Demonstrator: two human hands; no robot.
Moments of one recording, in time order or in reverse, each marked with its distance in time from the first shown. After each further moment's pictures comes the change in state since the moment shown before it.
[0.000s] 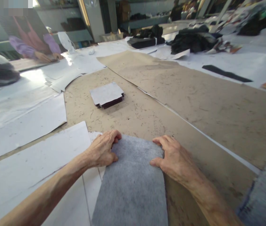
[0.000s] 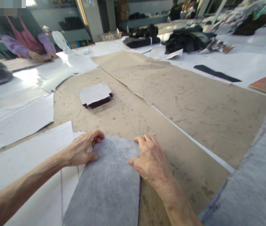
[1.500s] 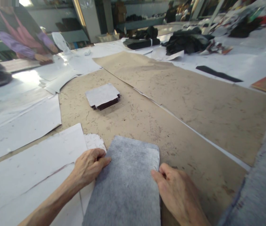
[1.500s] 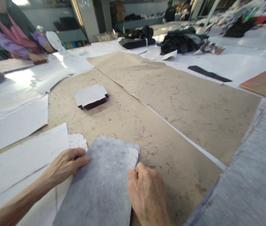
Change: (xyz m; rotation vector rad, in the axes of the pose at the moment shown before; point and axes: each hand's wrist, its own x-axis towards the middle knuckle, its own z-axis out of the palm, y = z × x) left_hand -0.032 -0.004 0.020 -0.122 -0.010 -0.369; right_hand -0.047 -0.022 0.012 -0.055 -0.162 0.447
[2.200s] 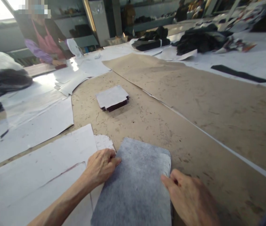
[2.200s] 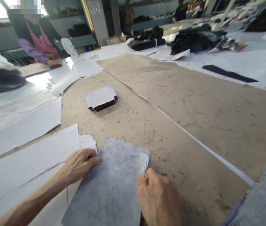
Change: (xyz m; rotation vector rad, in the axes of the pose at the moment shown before) left_hand 0.002 0.009 -0.001 0.098 0.064 0.003; right_hand 0.005 0.002 0.000 -0.093 -0.005 -0.002
